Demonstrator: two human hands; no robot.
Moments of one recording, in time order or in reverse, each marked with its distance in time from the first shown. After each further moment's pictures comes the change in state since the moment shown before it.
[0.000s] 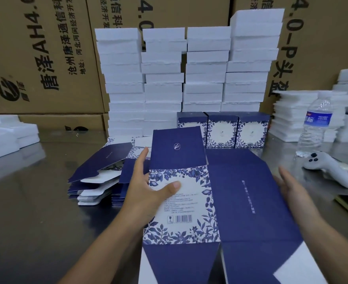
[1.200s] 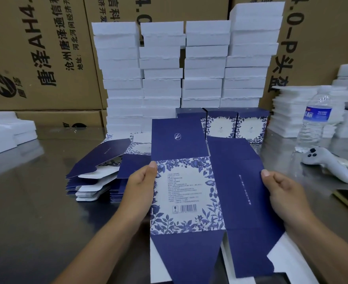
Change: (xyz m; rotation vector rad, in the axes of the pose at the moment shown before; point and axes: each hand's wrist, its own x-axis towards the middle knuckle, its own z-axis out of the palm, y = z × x) left_hand 0.004 -0.011 0.002 0.093 0.094 -0.132; right_hand 0.016 0.023 -0.010 -0.450 0.160 -0.329
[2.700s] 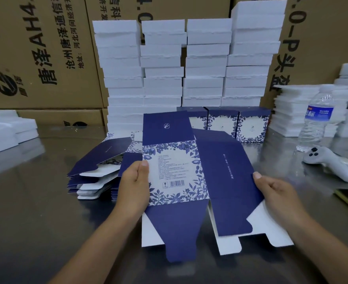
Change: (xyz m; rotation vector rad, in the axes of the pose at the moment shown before) left_hand 0.006 -0.002 -0.007 0.163 0.183 0.194; right_hand 0.000 0.005 0.002 -0.006 -0.123 -0.034
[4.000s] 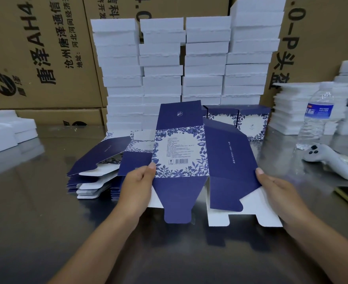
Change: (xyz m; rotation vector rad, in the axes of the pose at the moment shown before) left_hand -0.004 0.008 -0.001 -0.002 -0.136 -0.165; right_hand -0.005 -0.012 -0.001 0.100 -0.017 0.204
